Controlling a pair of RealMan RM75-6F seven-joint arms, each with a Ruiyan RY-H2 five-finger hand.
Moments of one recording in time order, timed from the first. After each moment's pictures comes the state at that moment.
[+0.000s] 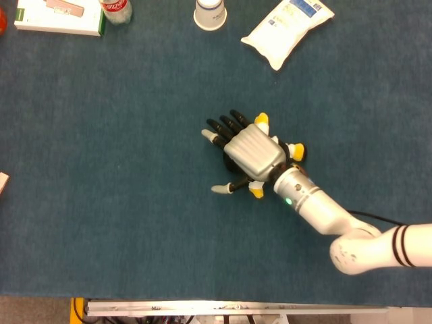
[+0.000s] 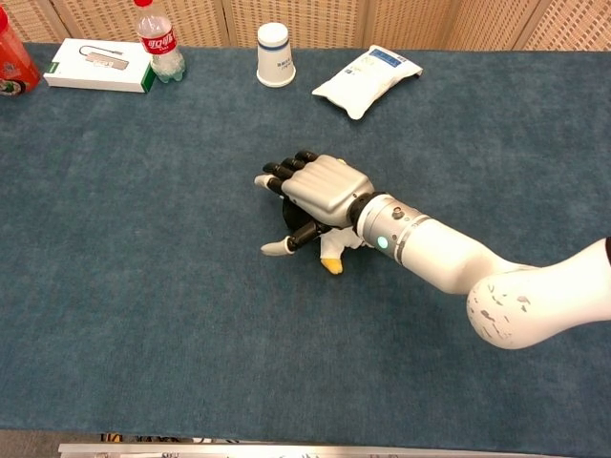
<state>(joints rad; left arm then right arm) 0.01 -0.98 0.01 -1.58 1.55 1.56 -0.09 0.91 -1.82 0.07 -1.41 -1.01 0.88 -0.72</state>
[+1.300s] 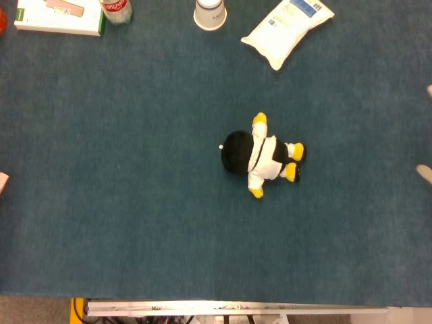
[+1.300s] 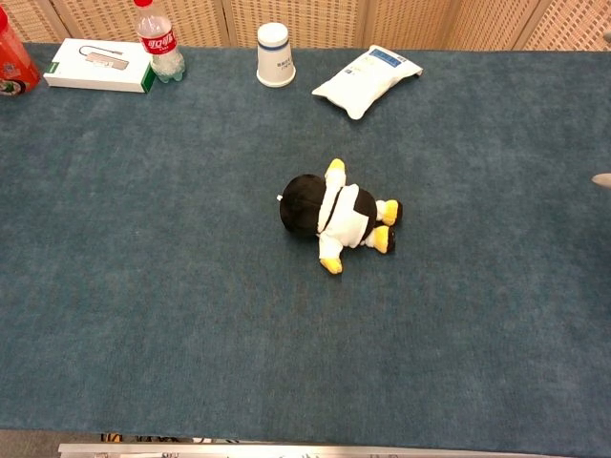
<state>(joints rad) -0.03 -1.02 -0.02 -1.57 1.57 1.56 -0.07 0.30 -1.09 -0.12 -1.89 -1.43 1.56 -0.36</state>
